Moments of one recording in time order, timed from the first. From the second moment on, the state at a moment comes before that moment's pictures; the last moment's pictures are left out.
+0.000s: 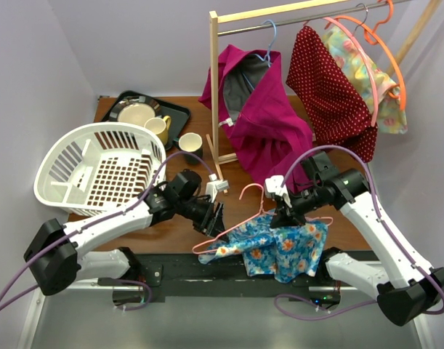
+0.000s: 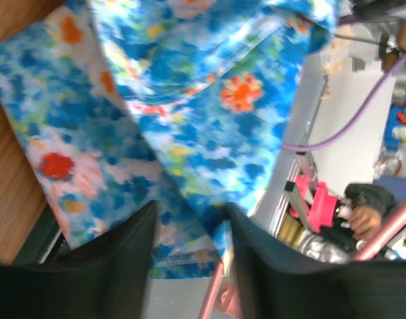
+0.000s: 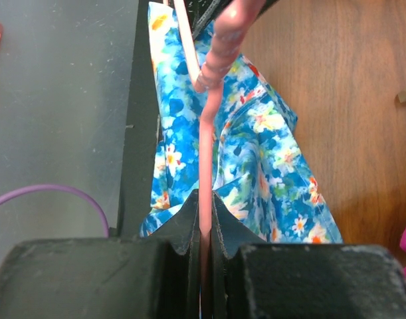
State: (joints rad) left arm -0.84 1.20 0.73 -0.32 0.75 -0.60; right arm 0.44 1.01 1.07 -1.28 -0.90 -0.91
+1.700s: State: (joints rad) left arm -0.60 1.58 1.34 -0.31 0.79 -0.48; right arm 0.84 1.15 1.14 -1.13 -0.61 -0.79
